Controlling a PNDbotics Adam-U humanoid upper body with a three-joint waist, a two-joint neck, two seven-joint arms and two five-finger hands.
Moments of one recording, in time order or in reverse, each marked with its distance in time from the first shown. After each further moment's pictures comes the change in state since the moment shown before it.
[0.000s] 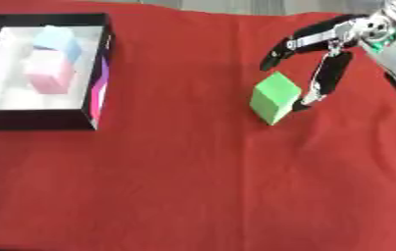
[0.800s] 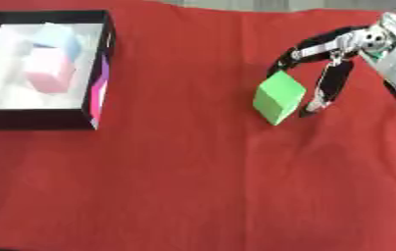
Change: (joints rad) left arm -0.008 -0.008 -0.001 0.000 0.000 0.005 -0.005; right arm 0.015 0.003 -0.024 0.070 0.037 -0.028 -0.001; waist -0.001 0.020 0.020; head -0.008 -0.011
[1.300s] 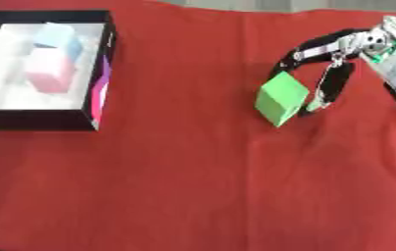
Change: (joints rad) left arm -0.005 0.000 0.000 0.000 0.000 0.003 -0.003; right arm 0.004 0.001 -0.020 0.011 0.001 -0.001 0.000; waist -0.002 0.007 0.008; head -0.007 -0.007
